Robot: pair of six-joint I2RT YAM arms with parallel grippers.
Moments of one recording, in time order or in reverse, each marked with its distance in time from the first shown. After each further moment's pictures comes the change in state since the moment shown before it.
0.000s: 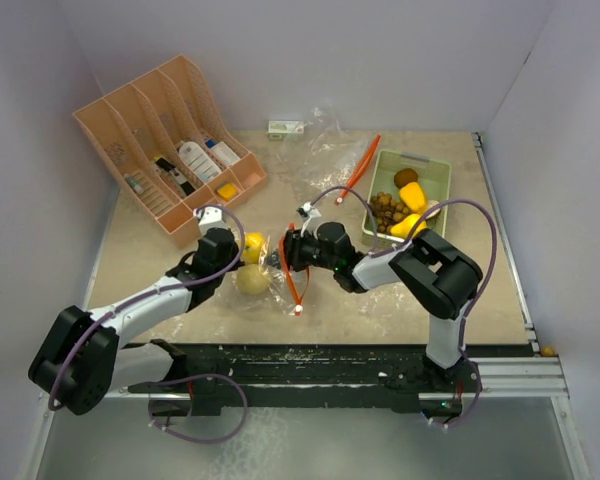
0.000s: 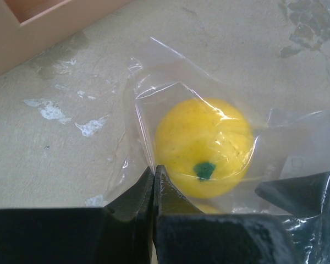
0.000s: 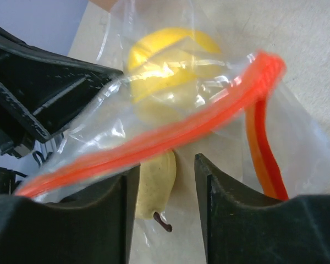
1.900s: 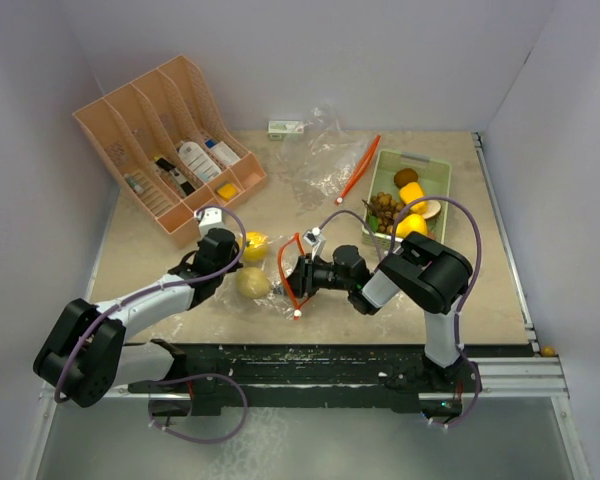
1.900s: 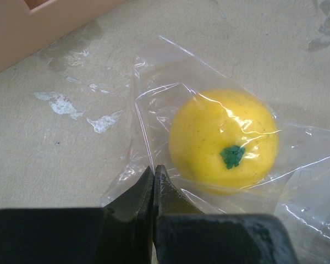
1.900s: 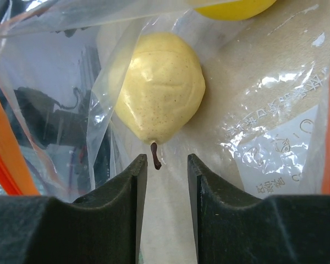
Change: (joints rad) left arm 0.022 0.043 -0.008 -0.002 -0.018 0.012; right arm 0.001 0.082 -0.229 0.373 -0.245 0.109
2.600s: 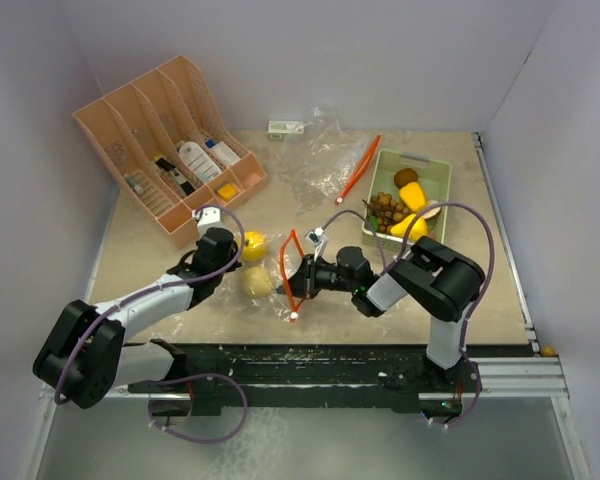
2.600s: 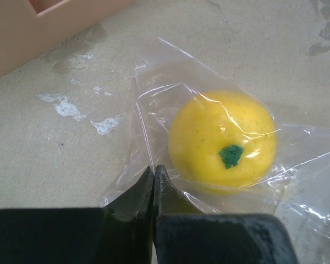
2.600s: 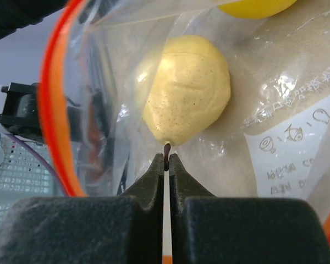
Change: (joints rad) left arm 0.010 -0.004 0.000 0.000 0.002 0.001; right arm 0.010 -0.052 -0.018 -0.008 0.000 0.001
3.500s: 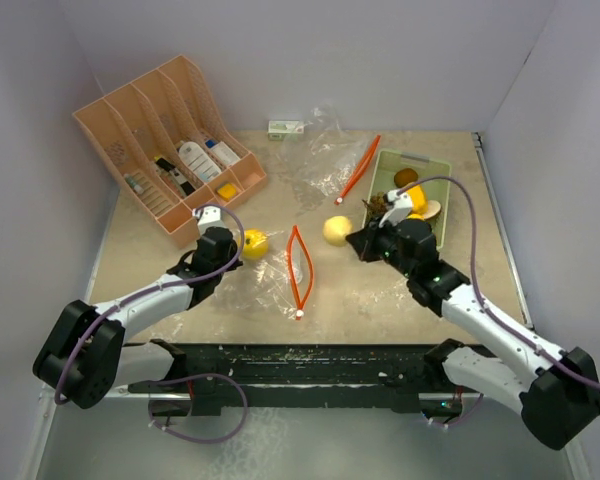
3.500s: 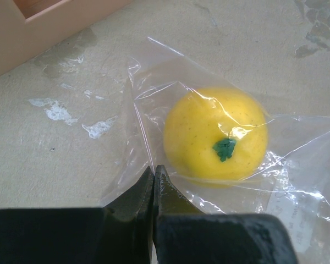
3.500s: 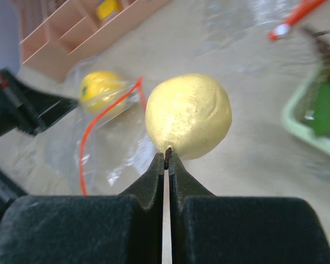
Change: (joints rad) left arm 0.004 -0.003 0.000 0.022 0.024 0.001; right arm -0.177 -0.911 0.055 -1.071 0.520 -0.328
